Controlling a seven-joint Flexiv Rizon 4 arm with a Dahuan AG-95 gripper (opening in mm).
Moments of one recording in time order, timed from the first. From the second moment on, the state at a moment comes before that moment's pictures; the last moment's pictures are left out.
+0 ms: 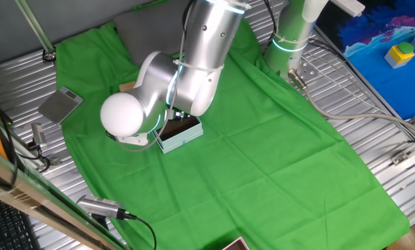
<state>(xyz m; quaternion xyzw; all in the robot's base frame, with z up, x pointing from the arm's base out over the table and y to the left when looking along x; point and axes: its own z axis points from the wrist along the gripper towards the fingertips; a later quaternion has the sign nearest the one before) 0.457 0.019 0.033 0.42 -0.86 0.07 0.28</state>
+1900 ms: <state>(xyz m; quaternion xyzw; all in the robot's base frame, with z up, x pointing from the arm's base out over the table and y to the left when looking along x) 0.441 0.010 0.022 0.44 -0.84 0.10 0.30</state>
